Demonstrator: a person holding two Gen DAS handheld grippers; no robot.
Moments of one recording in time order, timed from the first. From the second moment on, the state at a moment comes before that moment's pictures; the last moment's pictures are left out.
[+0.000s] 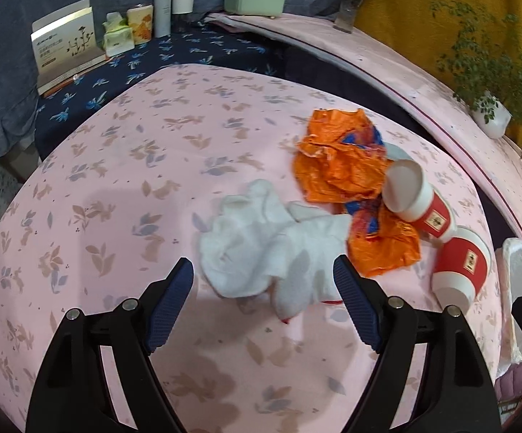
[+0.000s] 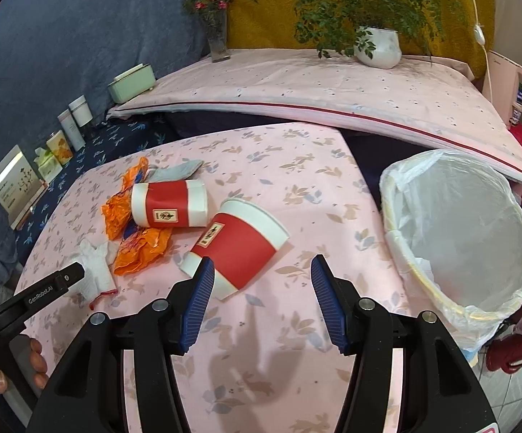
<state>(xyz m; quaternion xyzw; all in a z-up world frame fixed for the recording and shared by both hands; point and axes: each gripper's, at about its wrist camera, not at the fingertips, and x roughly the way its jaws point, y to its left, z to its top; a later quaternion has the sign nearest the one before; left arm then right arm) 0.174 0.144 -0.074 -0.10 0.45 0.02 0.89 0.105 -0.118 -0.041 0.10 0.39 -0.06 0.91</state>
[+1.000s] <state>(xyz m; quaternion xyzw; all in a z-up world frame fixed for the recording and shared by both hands) 0.199 0.145 -0.079 -0.11 0.47 -0.05 0.88 0.187 -0.027 -0.073 0.07 0.43 0.02 0.90</state>
